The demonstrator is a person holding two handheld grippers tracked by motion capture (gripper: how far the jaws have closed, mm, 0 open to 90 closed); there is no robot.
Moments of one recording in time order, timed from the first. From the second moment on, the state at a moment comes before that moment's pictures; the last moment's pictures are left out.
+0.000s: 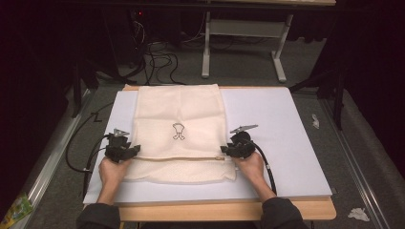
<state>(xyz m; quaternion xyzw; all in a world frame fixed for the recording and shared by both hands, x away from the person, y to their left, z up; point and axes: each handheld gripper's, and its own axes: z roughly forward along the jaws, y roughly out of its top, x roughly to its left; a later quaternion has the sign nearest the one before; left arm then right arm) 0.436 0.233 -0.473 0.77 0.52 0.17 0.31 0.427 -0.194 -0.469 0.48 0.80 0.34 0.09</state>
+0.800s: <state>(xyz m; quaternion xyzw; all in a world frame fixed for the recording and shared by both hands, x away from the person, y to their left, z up) 0.438 0.217 -0.458 0.78 0.49 0.17 0.35 0.423 -0.215 -0.453 0.46 0.80 0.36 0.11</state>
